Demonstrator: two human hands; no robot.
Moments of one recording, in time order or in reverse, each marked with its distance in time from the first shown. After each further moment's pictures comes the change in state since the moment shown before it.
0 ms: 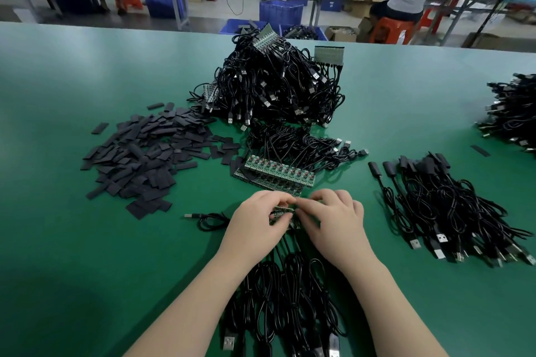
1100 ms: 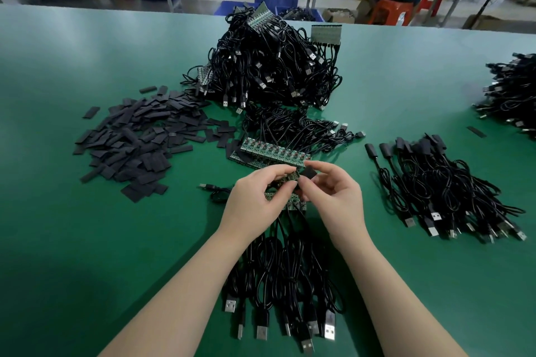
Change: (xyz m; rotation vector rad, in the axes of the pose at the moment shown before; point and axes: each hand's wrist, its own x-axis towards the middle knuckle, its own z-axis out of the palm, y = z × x) left_hand 0.004 -0.005 0.006 -0.139 0.116 0.096; right_hand 0.001 -0.013 -0.014 1.146 0.069 0.336
